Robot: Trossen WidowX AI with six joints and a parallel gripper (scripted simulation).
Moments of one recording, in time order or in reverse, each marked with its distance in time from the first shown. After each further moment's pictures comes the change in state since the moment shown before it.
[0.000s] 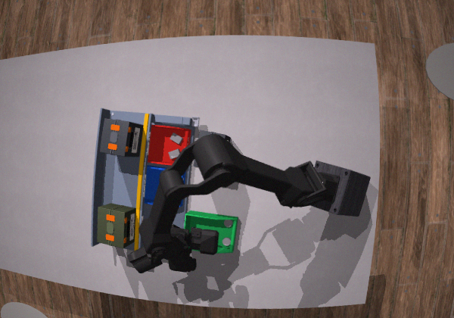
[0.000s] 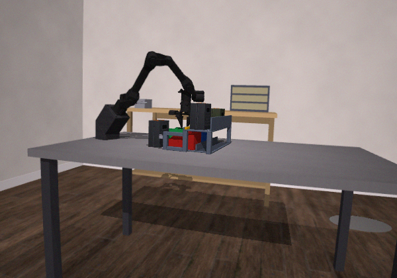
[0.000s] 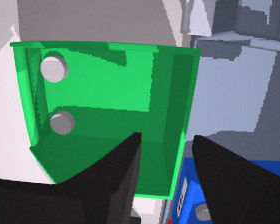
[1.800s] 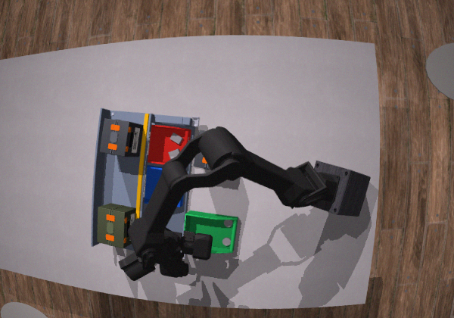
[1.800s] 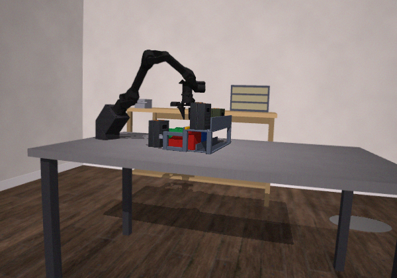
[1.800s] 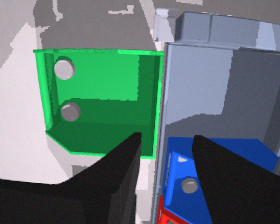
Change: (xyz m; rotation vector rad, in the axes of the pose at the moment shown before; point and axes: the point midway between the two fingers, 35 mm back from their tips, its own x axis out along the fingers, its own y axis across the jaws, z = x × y) arm -0.052 -0.009 0.001 0.025 -0.022 -0.028
